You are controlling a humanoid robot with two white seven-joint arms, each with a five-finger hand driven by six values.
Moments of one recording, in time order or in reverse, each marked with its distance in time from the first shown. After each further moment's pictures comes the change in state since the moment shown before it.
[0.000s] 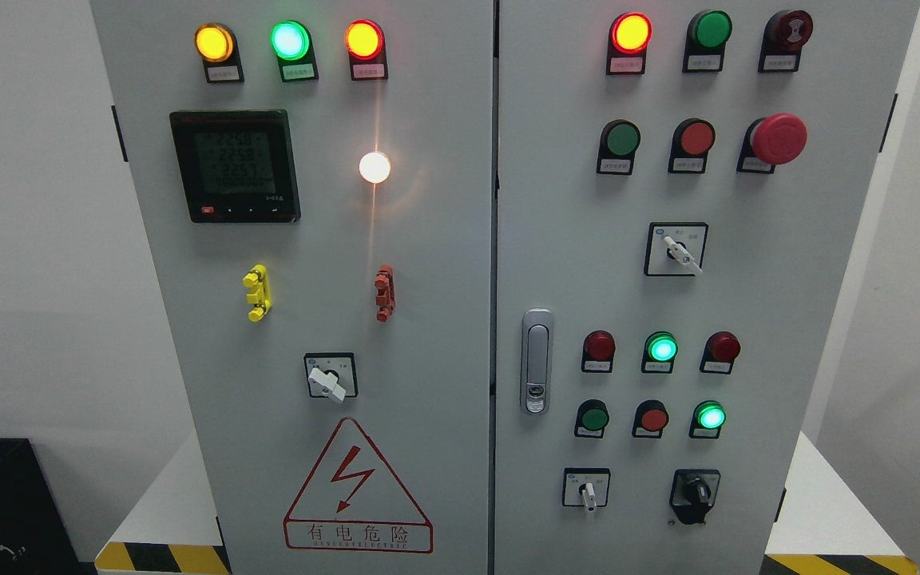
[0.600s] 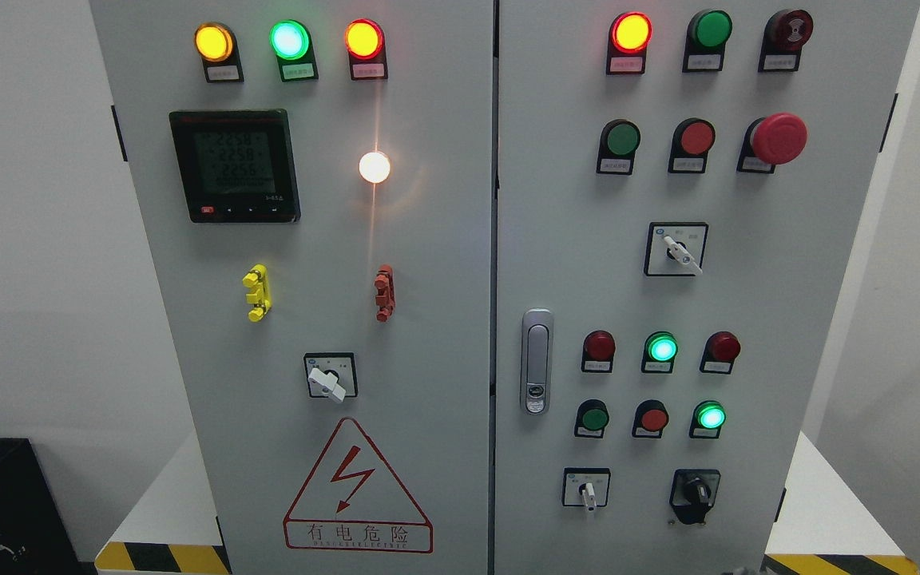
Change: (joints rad) left arm 0.000 0.000 0.000 0.000 0.000 0.000 0.000; right arm -0.083 0.000 0.001 0.014 0.151 0.044 0.015
